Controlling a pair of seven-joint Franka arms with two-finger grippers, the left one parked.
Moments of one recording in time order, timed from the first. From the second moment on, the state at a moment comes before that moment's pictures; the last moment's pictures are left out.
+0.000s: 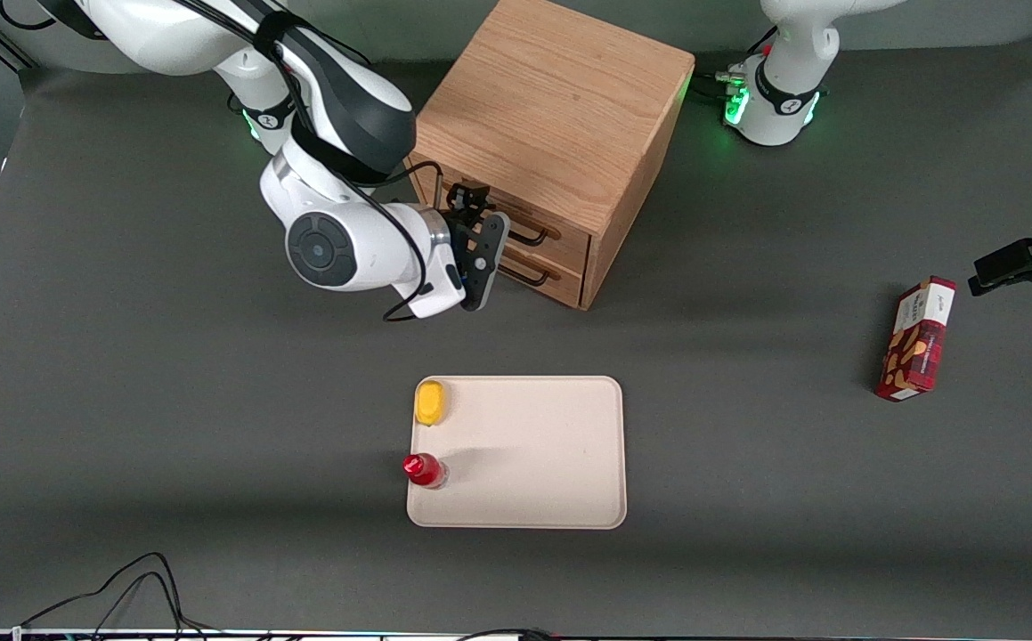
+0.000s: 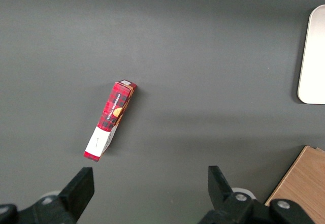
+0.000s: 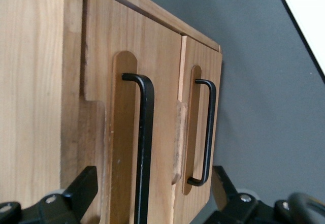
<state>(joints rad) 0.11 0.50 0.62 -1.51 0.30 1.74 -0.49</state>
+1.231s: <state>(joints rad) 0.10 0.58 0.63 -1.55 0.17 1.87 -0.49</state>
